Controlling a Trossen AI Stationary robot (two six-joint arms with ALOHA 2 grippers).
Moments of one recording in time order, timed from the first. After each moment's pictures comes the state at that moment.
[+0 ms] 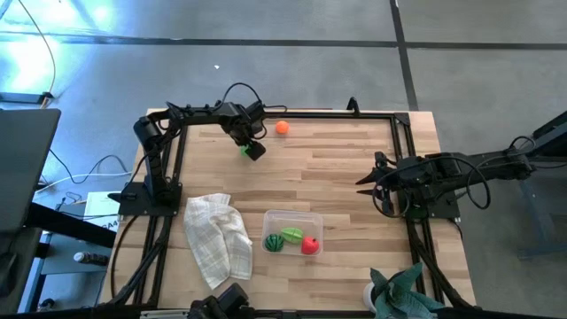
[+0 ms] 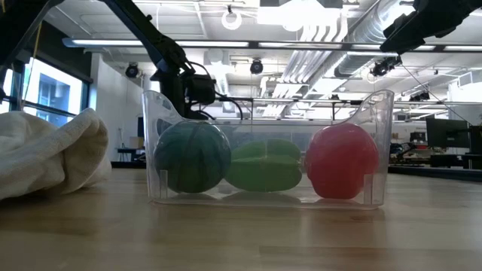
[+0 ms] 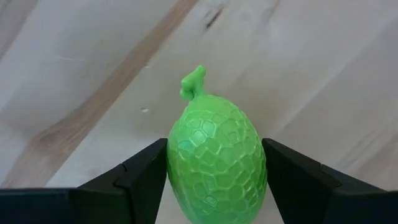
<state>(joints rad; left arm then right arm) 0.75 1.90 1.24 -0.77 0.04 -0.10 0.16 0.61 0.65 -0.61 0.13 0.03</state>
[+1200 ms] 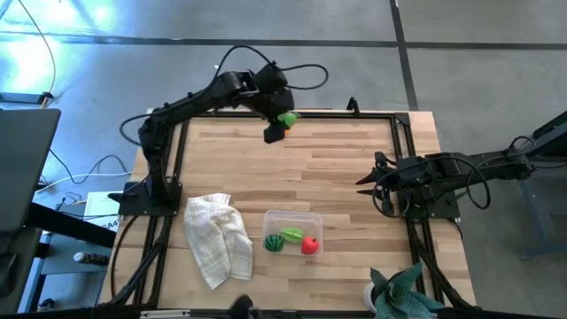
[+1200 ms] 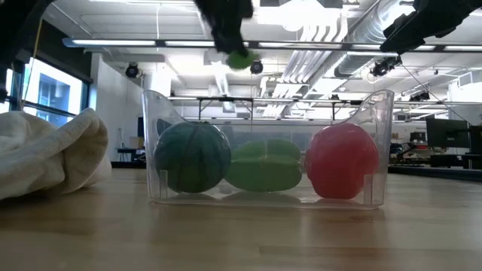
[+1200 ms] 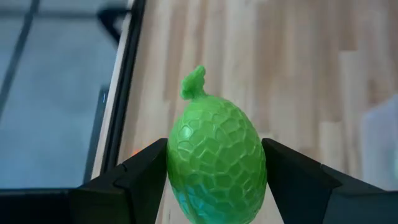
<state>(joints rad) 0.55 1.90 2.05 -1.10 0.12 0.34 0.16 0.61 0.65 -0.61 0.13 0.03</state>
